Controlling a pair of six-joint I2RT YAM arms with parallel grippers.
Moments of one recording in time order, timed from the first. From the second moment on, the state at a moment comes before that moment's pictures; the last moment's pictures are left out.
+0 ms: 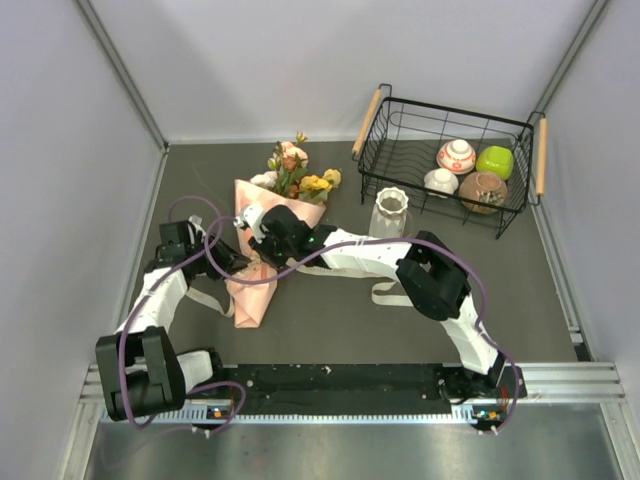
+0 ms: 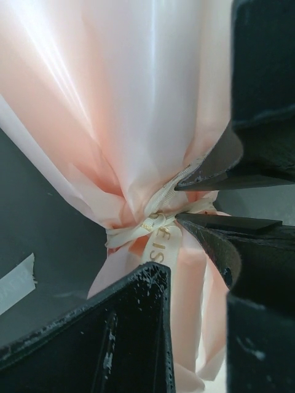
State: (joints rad) left arm 0.18 1.18 0.65 -0.37 0.56 -0.67; right arm 1.03 2.16 1.67 -0.16 -0.07 -0.05
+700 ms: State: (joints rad) left arm 0.18 1.14 0.60 -0.35 0.52 -0.71; right arm 1.04 2.19 1.60 -0.03 -0.11 -0.11
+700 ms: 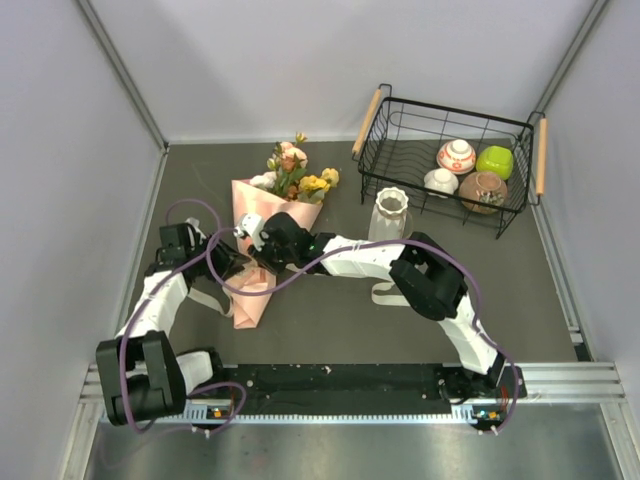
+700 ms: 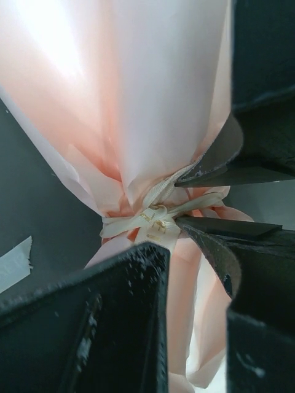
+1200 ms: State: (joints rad) left arm 0.17 1.24 0.63 -0.29 0.52 -0.76; right arm 1.05 2.15 1.58 -0.03 -0.09 -0.13
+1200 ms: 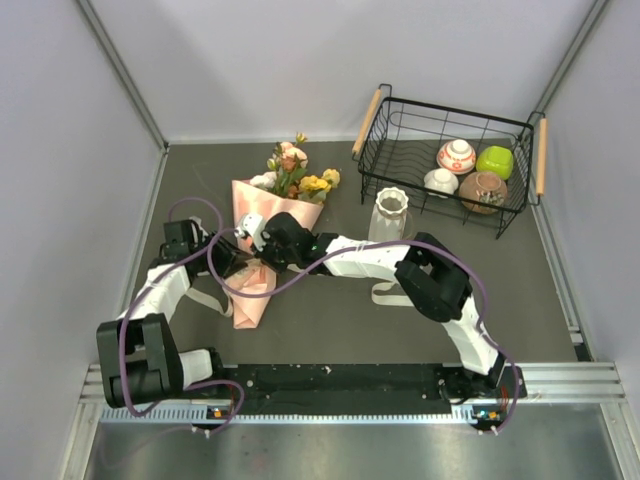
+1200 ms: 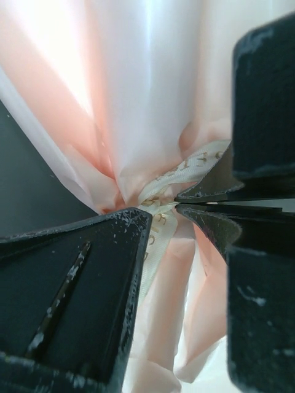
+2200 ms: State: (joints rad) left arm 0.13 1.25 0.64 -0.21 0.44 -0.84; right arm 1.05 2.01 1.40 0.01 -0.09 -0.08
